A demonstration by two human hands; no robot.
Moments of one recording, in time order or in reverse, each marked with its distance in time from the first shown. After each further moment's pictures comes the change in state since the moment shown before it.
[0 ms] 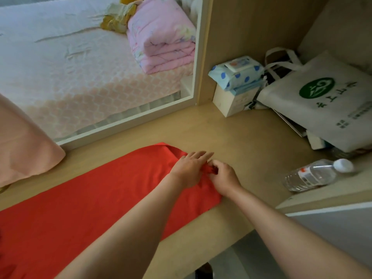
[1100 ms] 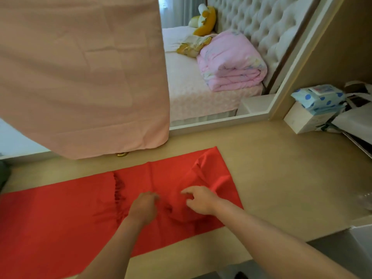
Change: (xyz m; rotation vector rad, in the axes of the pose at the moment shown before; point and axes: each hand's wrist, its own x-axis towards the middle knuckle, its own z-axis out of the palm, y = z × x) left_hand -0.413 -0.221 0.029 -0.146 0.099 -0.667; right_hand -0.145 -0.209 0.251 -0.407 -0.579 -0.331
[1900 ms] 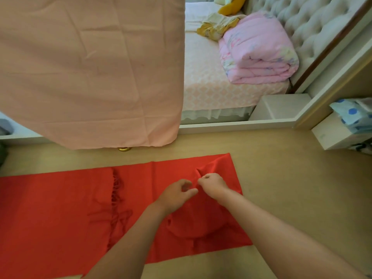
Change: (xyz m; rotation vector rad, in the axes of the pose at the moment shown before) left_hand 0.078 0.077 -0.014 -0.680 -0.120 -0.089; right_hand 0.085 0.015 -0.051 0.301 0.120 0.364
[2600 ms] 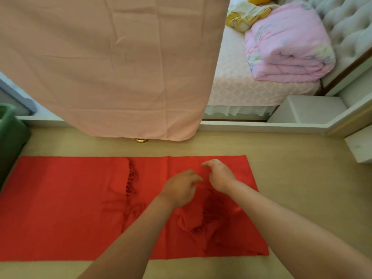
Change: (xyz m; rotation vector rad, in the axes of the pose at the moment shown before) left_hand 0.005 -0.019 -0.032 0.421 0.126 0.303; right_hand 0.050 -0.021 0.015 -0.420 -0.010 -0.411
